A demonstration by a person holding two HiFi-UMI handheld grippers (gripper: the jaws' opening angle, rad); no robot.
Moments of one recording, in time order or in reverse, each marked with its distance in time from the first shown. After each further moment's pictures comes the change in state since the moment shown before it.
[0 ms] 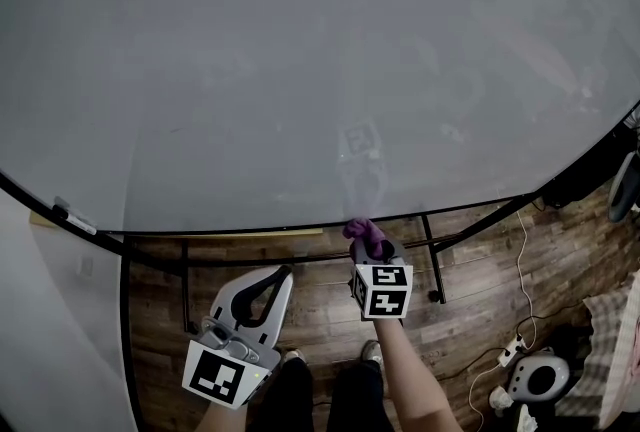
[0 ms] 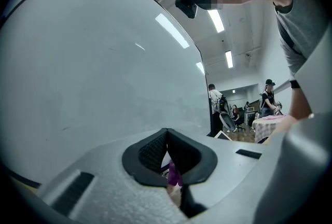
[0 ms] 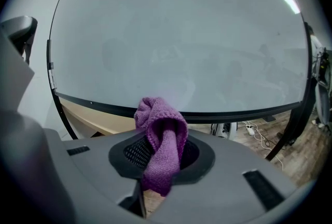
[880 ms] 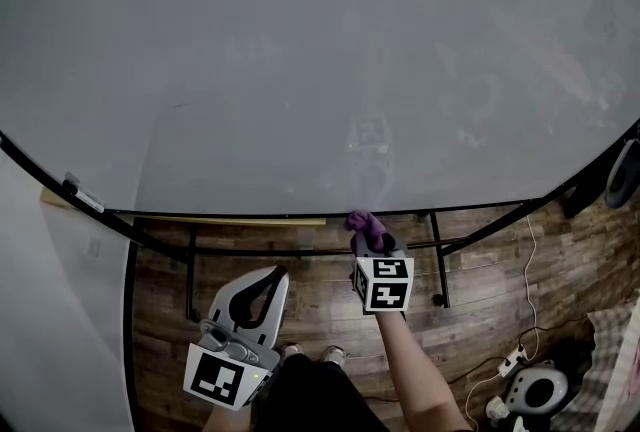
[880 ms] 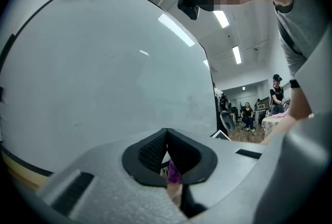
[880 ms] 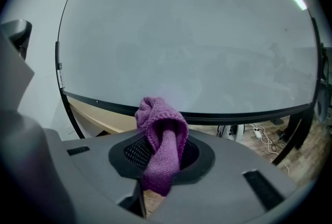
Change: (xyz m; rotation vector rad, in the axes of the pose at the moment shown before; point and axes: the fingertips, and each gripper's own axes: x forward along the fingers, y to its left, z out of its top) left arm -0.015 -0.017 -0.001 0.002 0.002 0.118; right arm 0.001 0.003 0.000 -0.030 -0.010 0.081
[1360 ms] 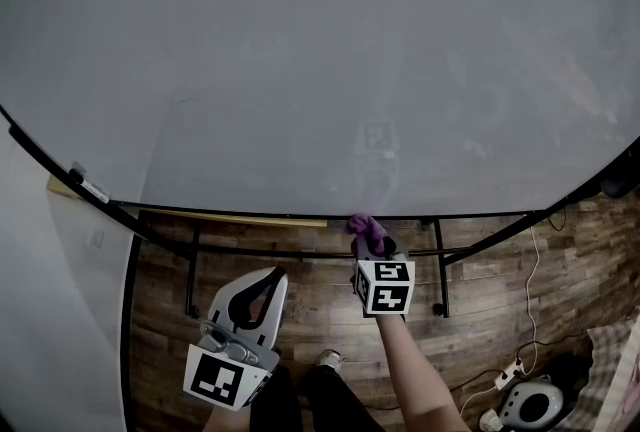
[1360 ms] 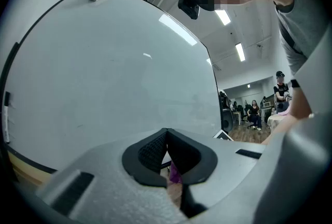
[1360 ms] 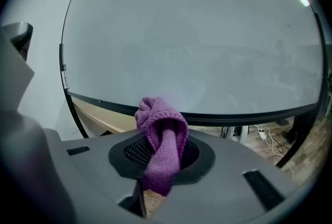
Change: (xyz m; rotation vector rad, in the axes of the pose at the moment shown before) left arm 0.000 -0.005 0.000 0.008 -0.001 0.059; right arm 0.003 -0.001 -0.001 -0.014 -0.002 0.046
